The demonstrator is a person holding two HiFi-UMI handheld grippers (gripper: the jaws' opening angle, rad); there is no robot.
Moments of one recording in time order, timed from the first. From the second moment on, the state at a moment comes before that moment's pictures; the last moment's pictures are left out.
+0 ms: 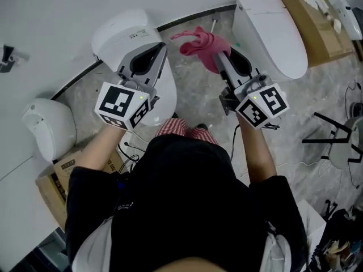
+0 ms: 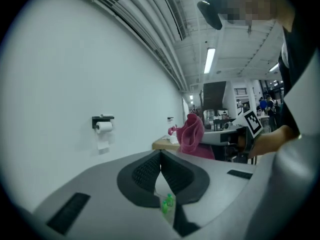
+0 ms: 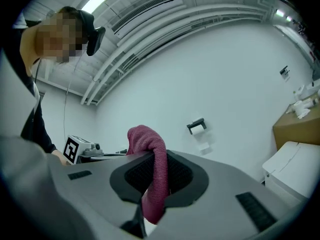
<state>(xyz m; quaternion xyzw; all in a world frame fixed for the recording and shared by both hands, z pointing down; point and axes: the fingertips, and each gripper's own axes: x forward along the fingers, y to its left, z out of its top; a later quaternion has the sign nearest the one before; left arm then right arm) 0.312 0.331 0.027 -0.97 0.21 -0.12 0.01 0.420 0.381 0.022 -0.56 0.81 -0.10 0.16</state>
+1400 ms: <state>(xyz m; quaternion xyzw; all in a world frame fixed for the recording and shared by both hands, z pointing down) 0.256 0.046 0.066 -0.91 0.39 -0.10 -0.04 0.425 0.078 0.080 -0.44 0.86 -0.19 0.18</state>
